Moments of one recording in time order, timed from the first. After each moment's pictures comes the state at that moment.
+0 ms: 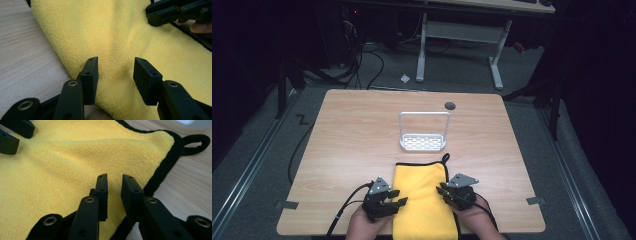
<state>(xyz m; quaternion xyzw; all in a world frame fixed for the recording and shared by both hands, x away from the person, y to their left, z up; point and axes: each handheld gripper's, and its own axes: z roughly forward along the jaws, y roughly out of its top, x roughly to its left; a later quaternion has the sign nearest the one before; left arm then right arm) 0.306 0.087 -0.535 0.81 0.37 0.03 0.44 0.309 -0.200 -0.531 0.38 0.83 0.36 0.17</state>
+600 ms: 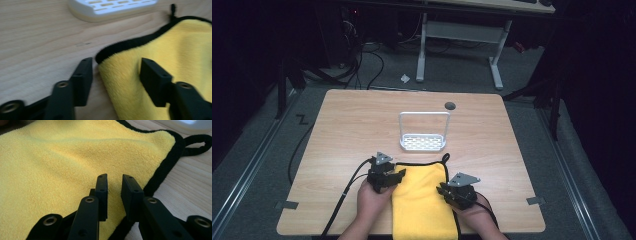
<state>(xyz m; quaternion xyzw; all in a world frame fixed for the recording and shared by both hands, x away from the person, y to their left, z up) 0.384 0.074 -0.532 0.78 0.46 0.12 0.40 0.312 -0.203 -0.532 0.37 0.84 0.37 0.16</state>
